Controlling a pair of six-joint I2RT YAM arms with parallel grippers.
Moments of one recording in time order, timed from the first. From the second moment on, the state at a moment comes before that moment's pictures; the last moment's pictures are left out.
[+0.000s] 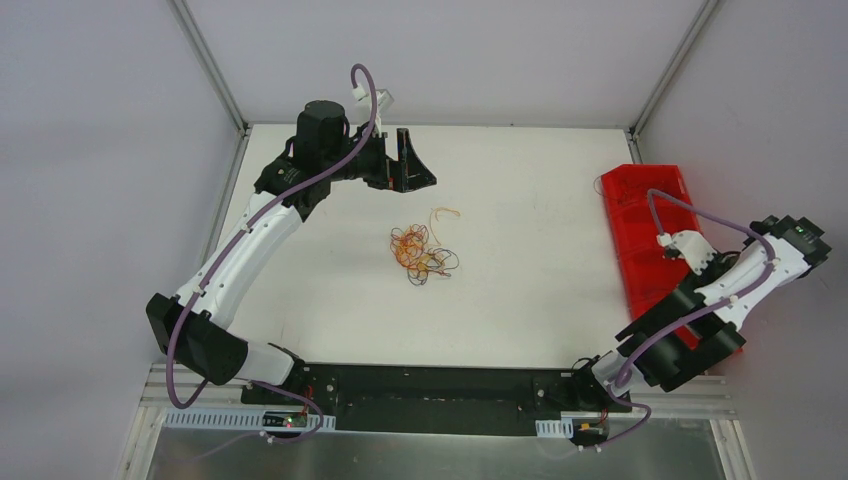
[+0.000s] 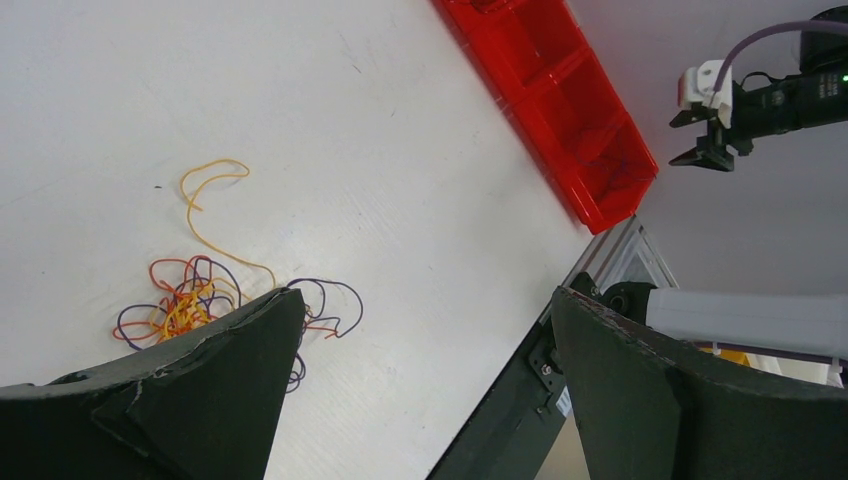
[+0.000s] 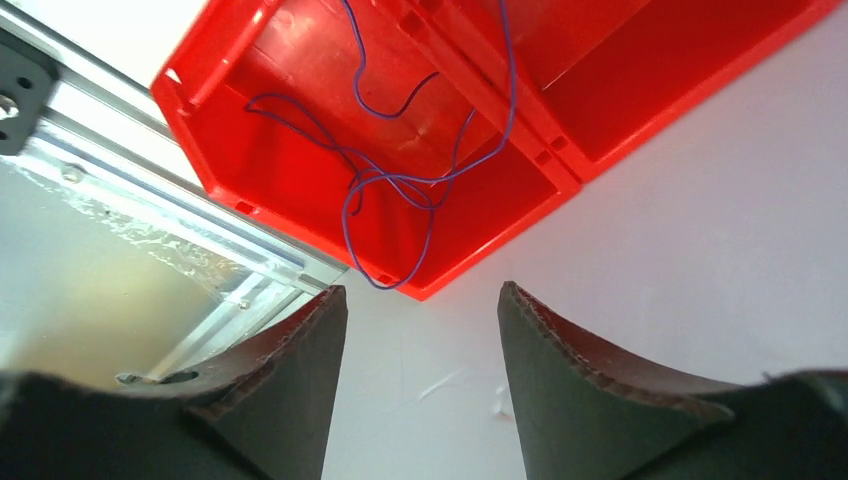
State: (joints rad) left arm -0.45 1.39 1.48 -0.46 0.53 -0.43; right arm -0.94 1.42 1.31 -1.34 -0.08 -1.79
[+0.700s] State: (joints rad) left arm -0.45 1.41 1.48 -0.46 0.53 -0.43; right arm -0.62 1.48 1.46 -1.43 -0.19 -0.99
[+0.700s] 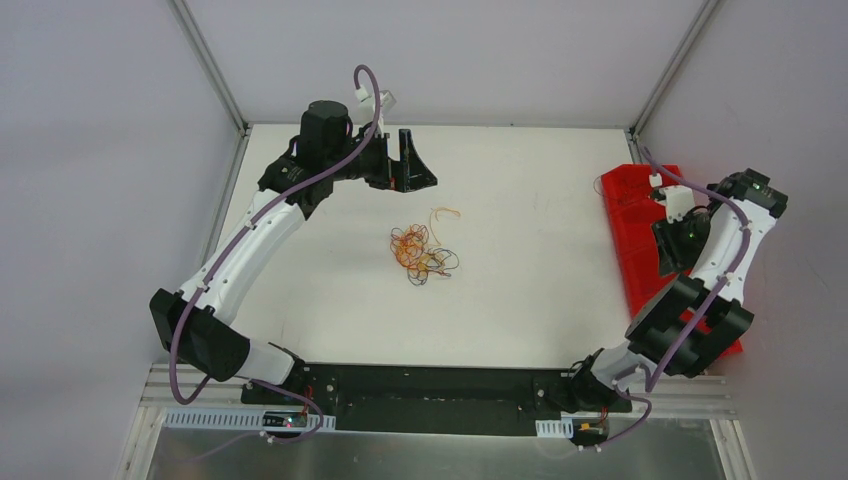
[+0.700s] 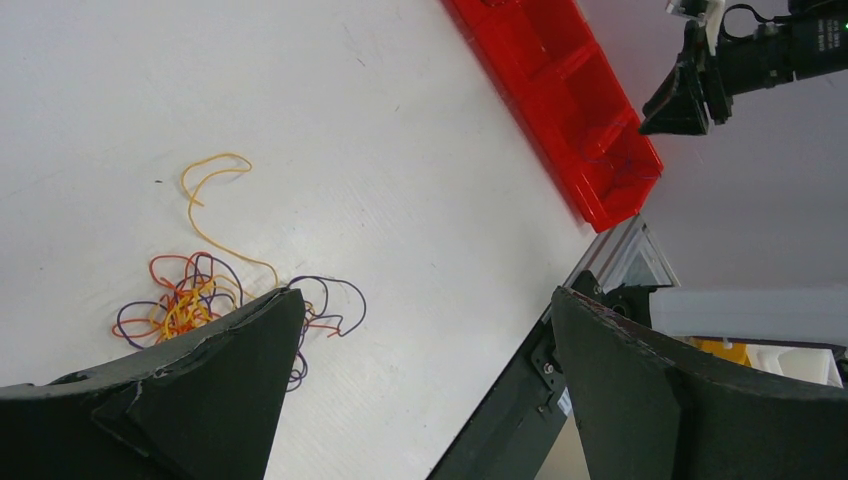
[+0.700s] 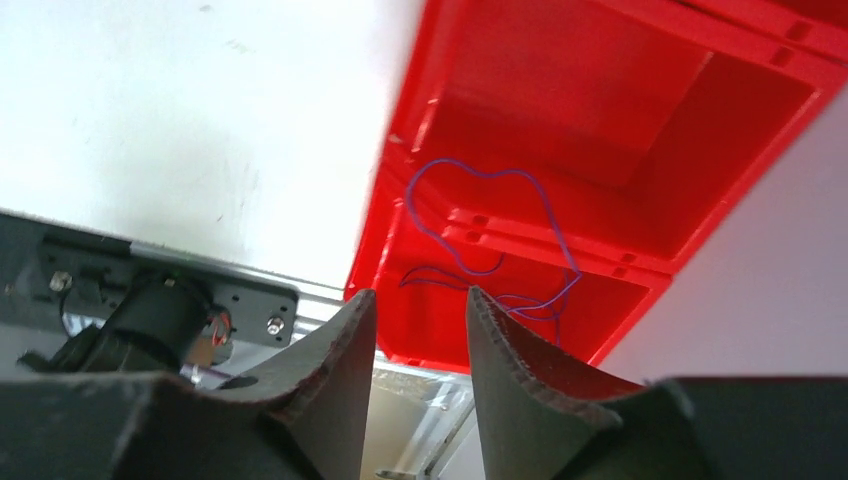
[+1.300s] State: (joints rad) left arm -0.45 1.41 1.48 -0.46 0.53 -0.43; right arm -0.62 1.65 1.38 -1.09 0.07 -0.89
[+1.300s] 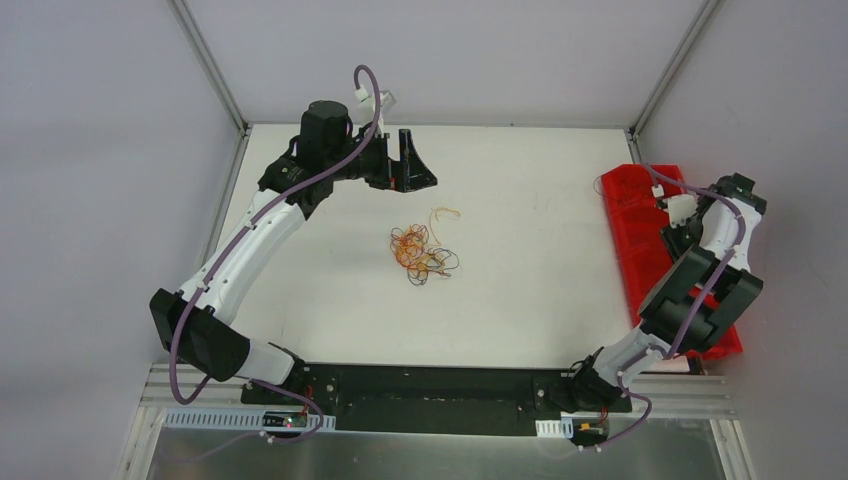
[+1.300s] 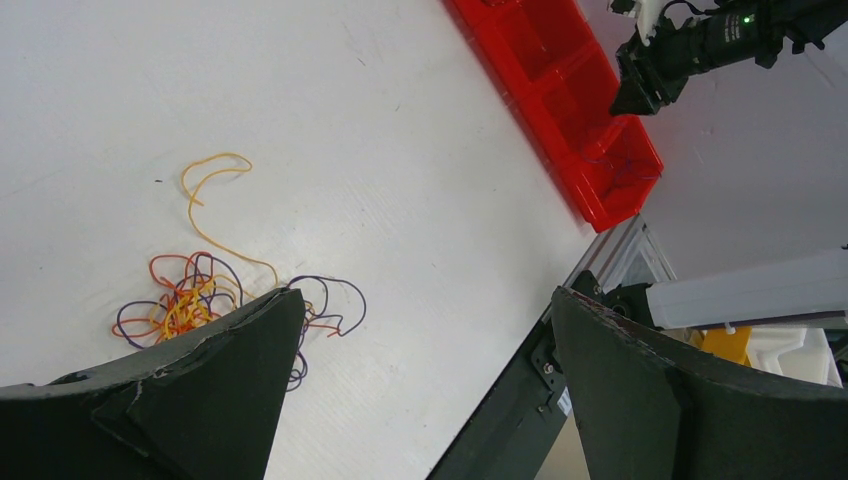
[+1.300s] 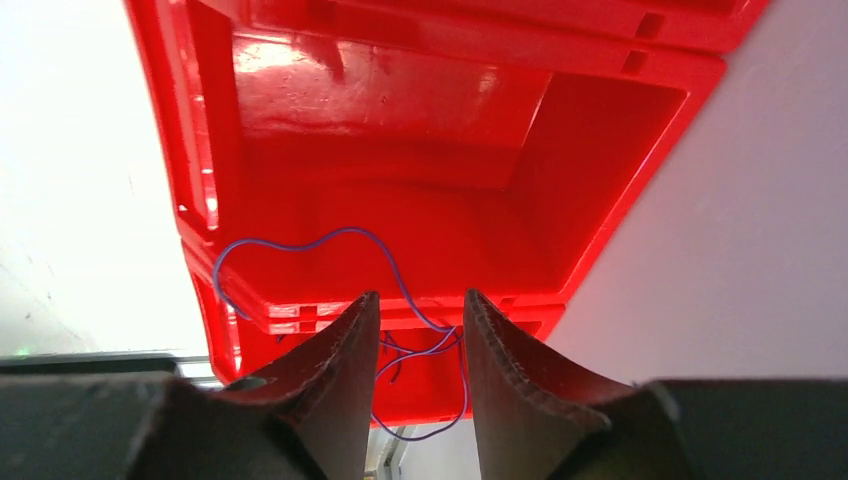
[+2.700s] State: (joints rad) left arm -0.44 1.41 1.48 -0.46 0.52 -0.43; right arm -0.58 1.64 1.41 -1.17 0.10 -0.94
